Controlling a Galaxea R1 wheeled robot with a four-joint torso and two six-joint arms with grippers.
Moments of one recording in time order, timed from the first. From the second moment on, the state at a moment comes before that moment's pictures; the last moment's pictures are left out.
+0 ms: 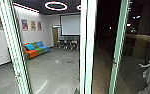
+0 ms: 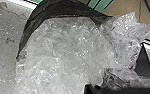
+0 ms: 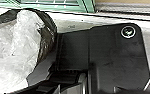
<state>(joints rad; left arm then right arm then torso) 1.47 3.04 -2.78 -0.08 0.01 0.01 -1.52 3.03 -2.65 -0.09 0.00 0.11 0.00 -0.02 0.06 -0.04</state>
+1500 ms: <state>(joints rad) 1.48 3.05 -2.78 -0.07 0.02 0.01 -1.52 3.04 -2.65 -0.09 0.00 0.11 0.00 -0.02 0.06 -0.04</state>
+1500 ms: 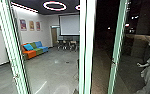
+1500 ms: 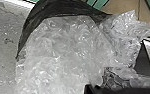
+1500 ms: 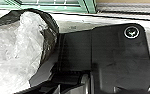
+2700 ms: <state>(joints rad) 1.47 3.04 -2.78 -0.07 0.02 0.01 -1.53 3.04 -2.65 -0.09 0.00 0.11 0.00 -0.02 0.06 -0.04</state>
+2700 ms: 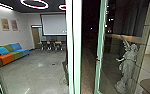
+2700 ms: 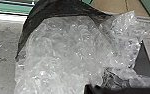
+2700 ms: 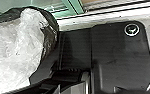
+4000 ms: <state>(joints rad) 1.45 3.04 -2.78 -0.07 0.01 0.01 -1.51 3.04 -2.65 -0.09 0.00 0.11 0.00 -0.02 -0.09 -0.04</state>
